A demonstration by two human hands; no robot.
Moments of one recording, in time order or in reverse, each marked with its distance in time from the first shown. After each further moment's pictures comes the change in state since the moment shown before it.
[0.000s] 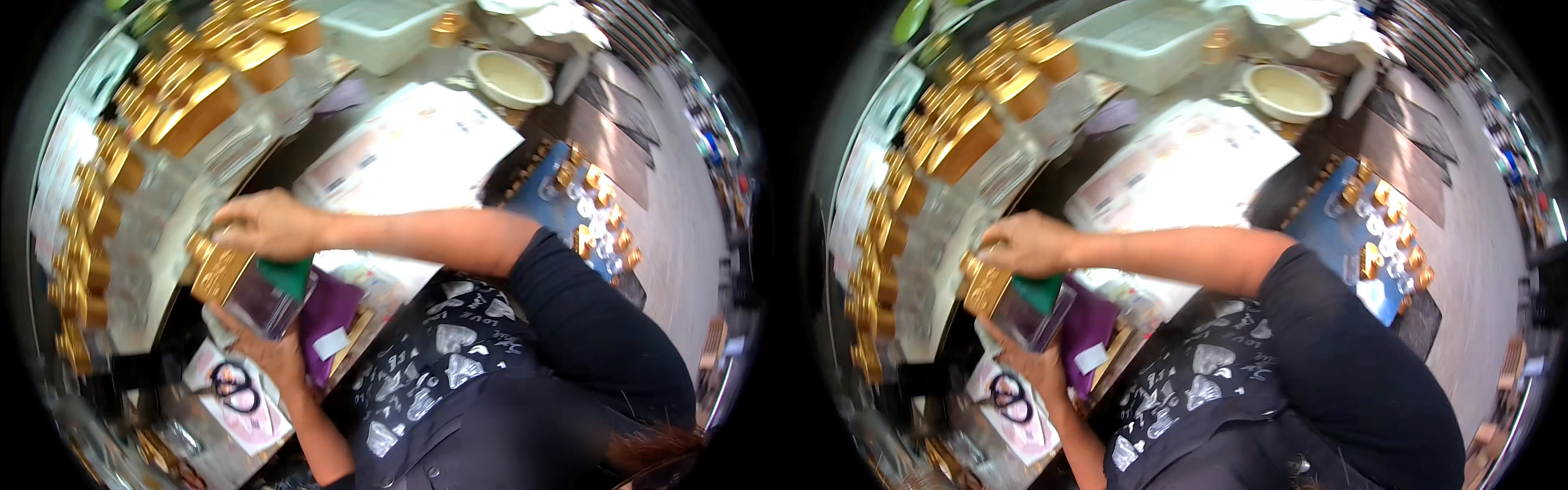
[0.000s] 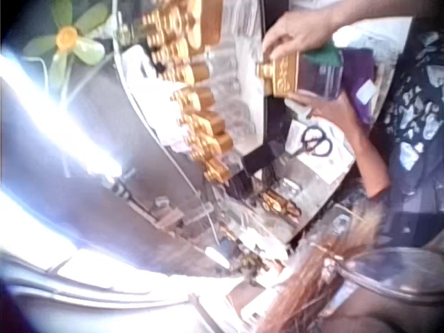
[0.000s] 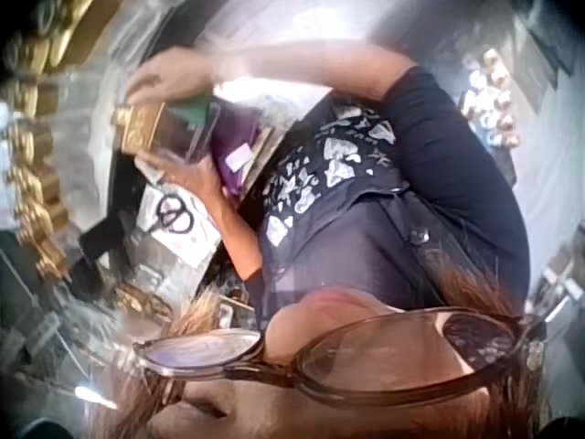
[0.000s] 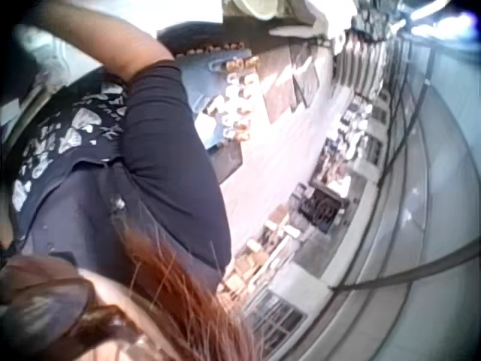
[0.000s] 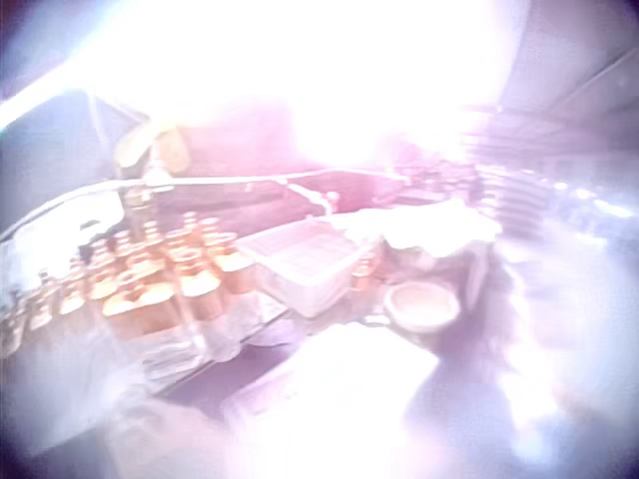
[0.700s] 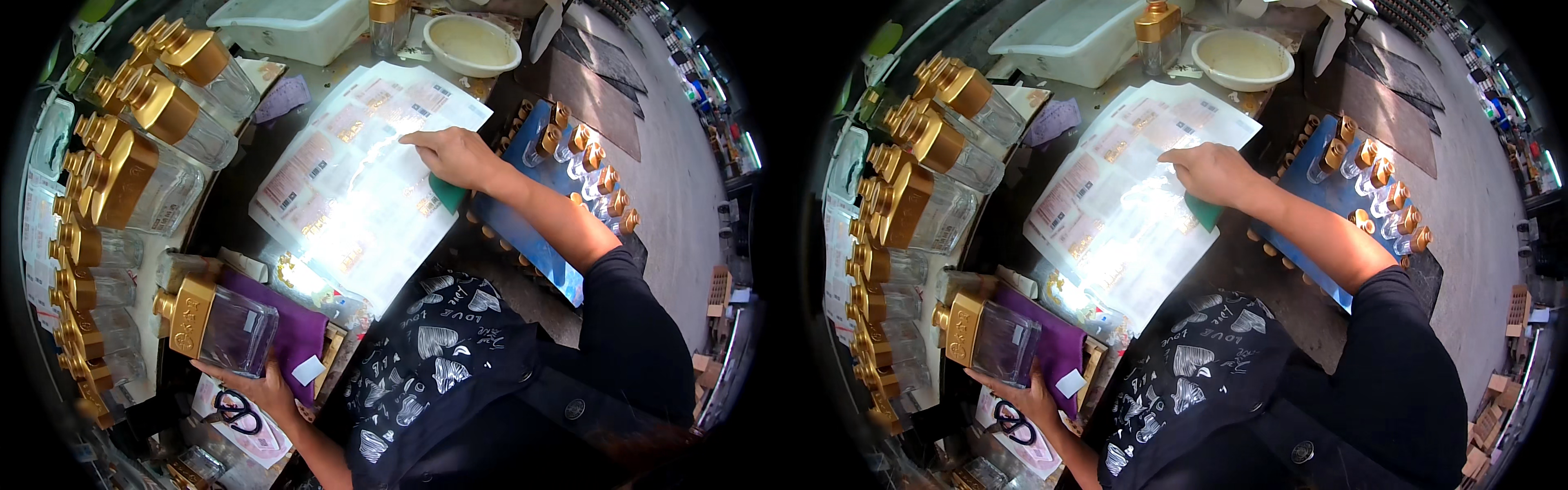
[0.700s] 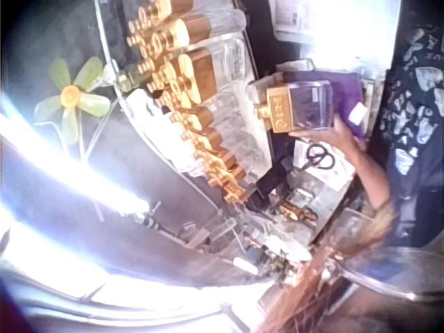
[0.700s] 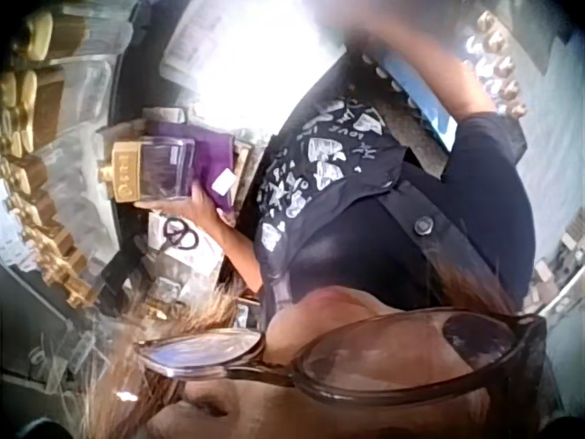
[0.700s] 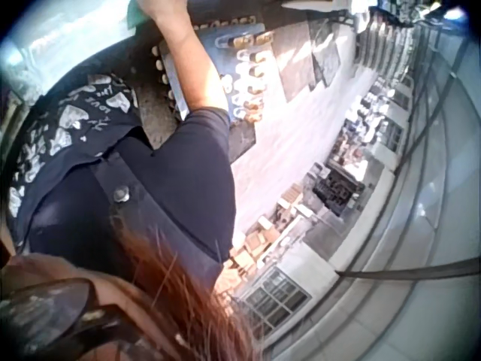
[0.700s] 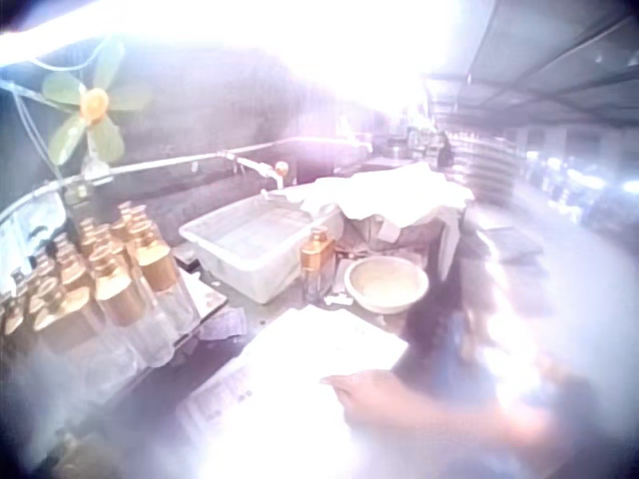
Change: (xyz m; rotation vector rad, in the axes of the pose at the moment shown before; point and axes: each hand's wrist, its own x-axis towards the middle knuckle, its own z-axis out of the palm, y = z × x) left_hand -0.012 -0.003 0.002 0.062 -0.067 -0.006; right_hand -0.176 0.030 -0.228 -0.815 0.096 0.569
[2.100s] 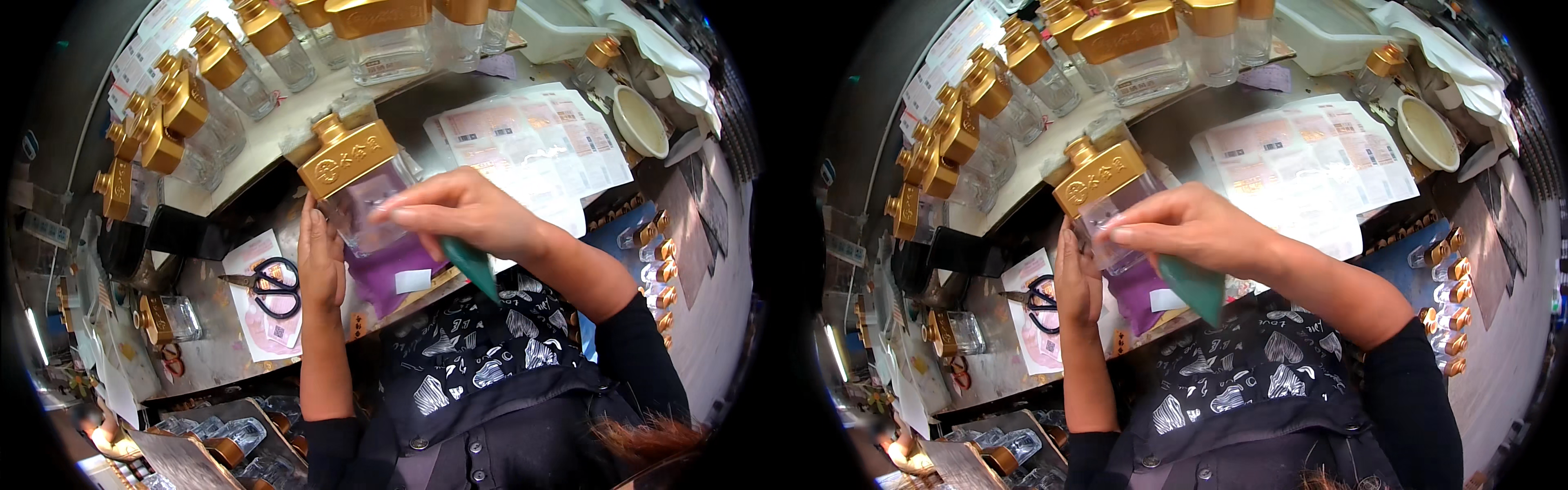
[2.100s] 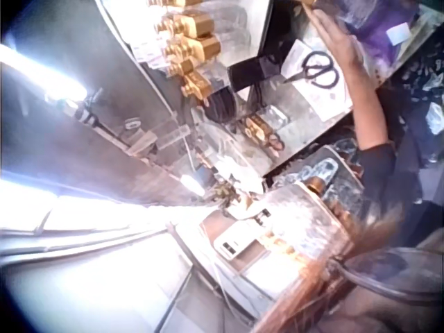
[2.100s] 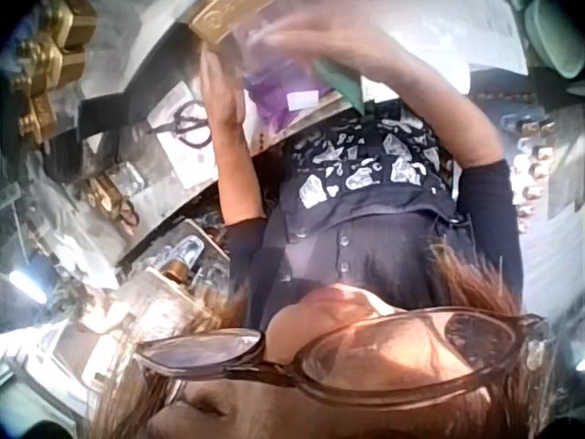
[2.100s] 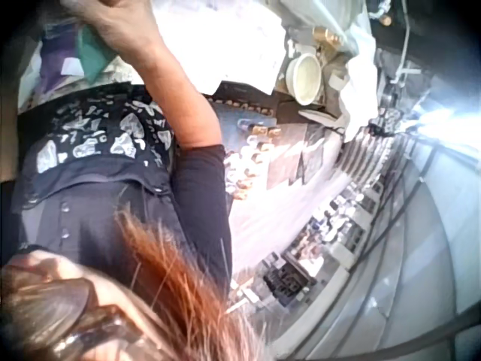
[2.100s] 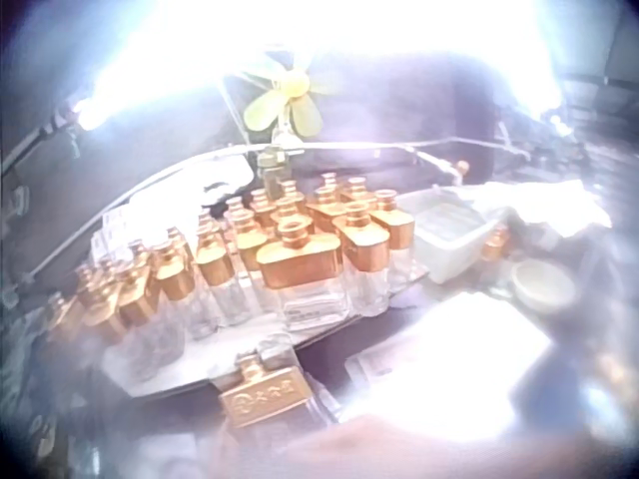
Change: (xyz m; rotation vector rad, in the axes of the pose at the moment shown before) left_hand 0.026 -0.022 -0.032 -1.213 -0.161 -0.422; right_hand -0.008 -0.264 0.033 1.124 -0.846 -0.123
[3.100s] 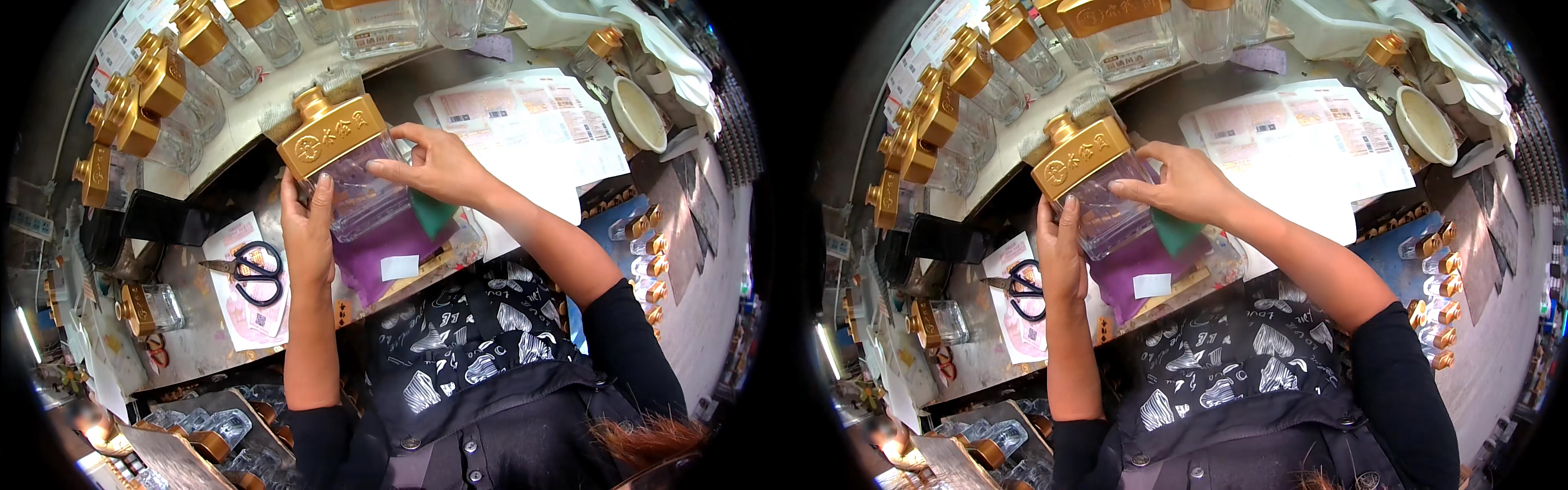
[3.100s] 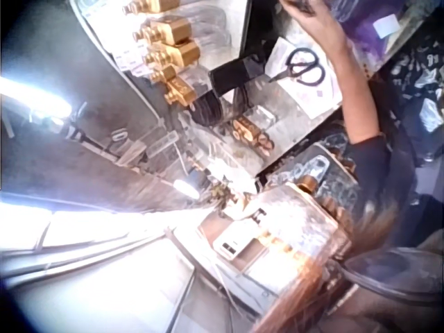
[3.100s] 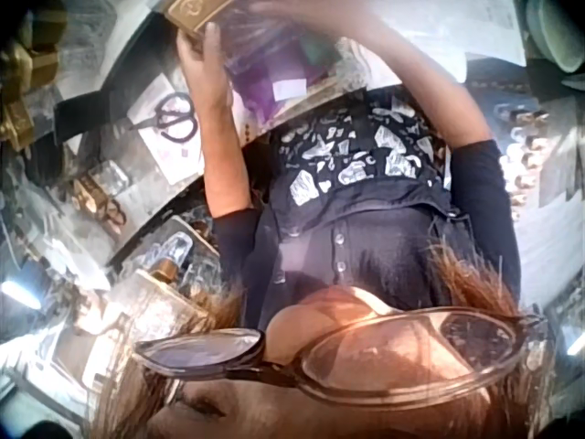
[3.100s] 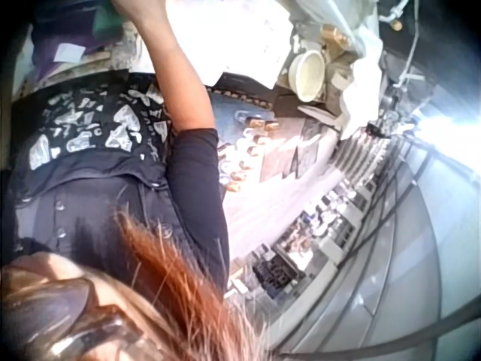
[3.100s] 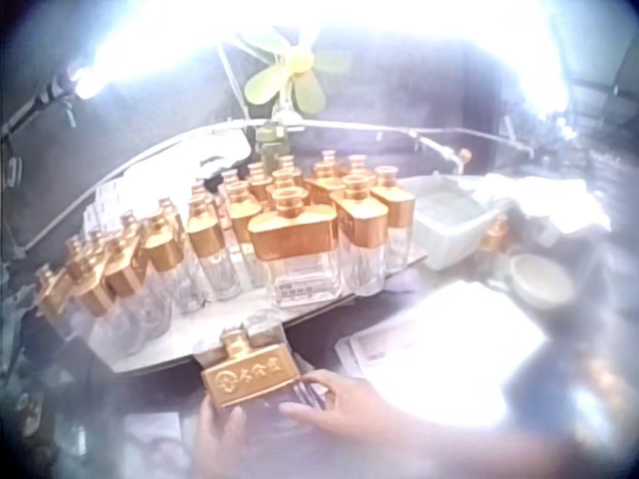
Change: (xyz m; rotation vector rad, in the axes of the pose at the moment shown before) left_hand 0.013 -0.003 0.012 0.153 0.075 0.021; right_hand 0.042 0.057 -0.027 -0.595 0.344 0.030
